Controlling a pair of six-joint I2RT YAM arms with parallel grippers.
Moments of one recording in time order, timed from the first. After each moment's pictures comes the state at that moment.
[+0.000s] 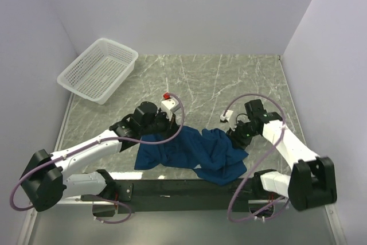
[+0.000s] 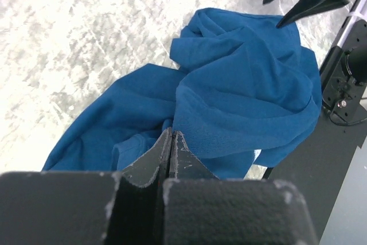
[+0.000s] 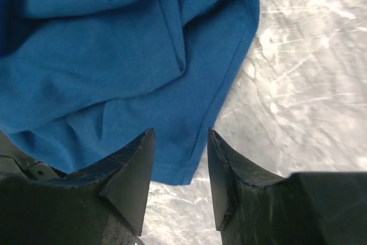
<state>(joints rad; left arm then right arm) -0.79 1.17 0.72 -0.03 0.27 -0.18 0.18 1.13 0.68 -0.83 -0.44 -0.81</state>
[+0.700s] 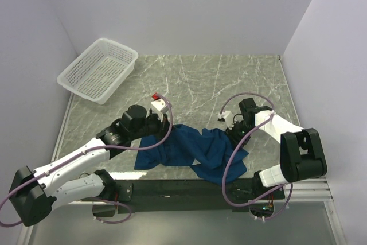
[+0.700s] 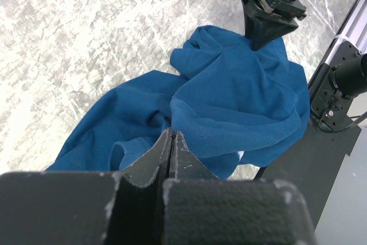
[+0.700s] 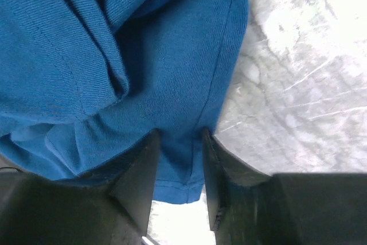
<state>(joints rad) -0.78 0.98 0.67 -0.08 0.22 -0.20 0.18 1.43 0.73 -0.78 -0.38 -0.70</state>
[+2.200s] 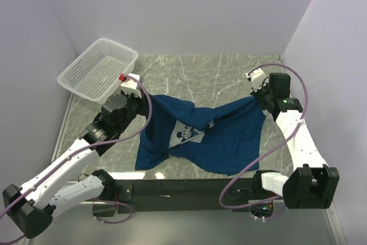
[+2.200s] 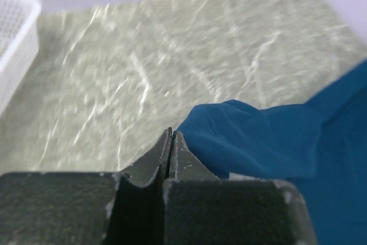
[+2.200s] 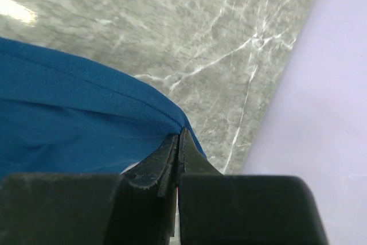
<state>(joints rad) -0.67 0.87 0.83 -0.12 -0.25 -0.19 -0.02 1.15 1.00 -0.56 -0.03 -0.64</state>
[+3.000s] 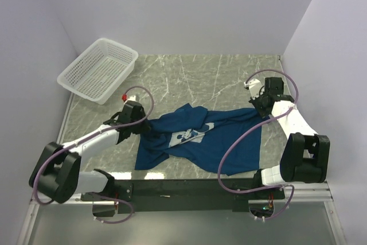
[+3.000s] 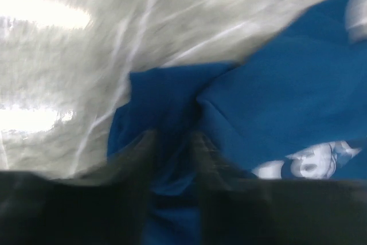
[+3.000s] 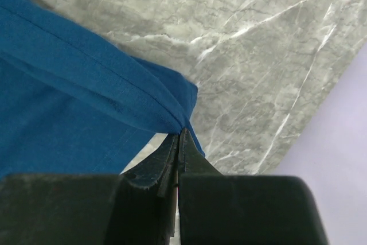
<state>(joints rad) -0.46 1.28 0.59 -0.15 -0.09 -0.72 -0.09 1.41 0.94 -0.54 -0.02 -0.68</state>
